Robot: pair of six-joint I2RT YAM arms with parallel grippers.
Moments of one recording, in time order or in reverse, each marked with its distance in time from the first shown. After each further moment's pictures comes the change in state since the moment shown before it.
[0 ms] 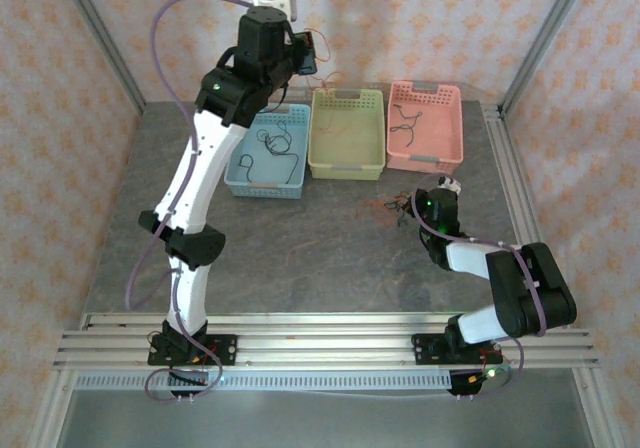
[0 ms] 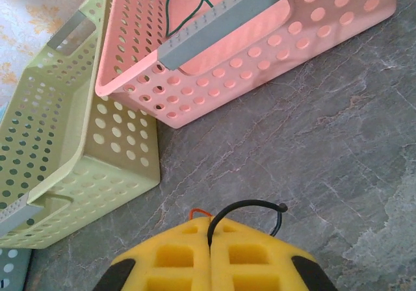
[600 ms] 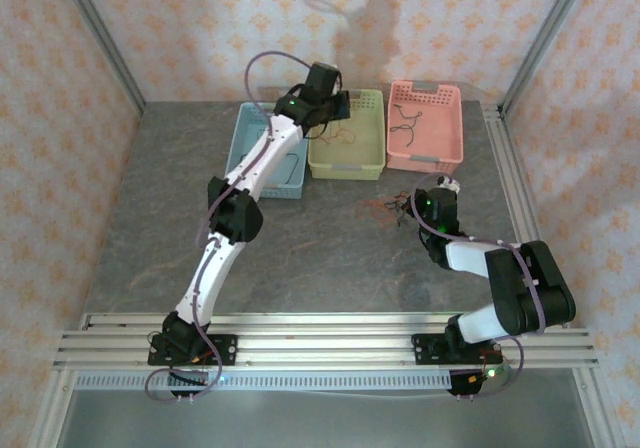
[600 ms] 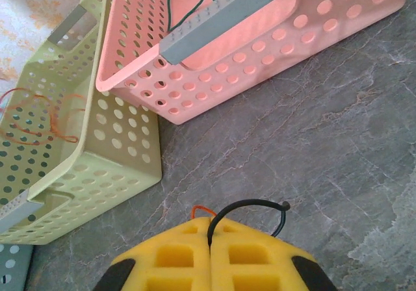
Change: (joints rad) left arm 0.019 0.510 0.012 0.126 0.179 -0.071; right arm 0.000 0.011 0.005 0.000 -0.013 0.000
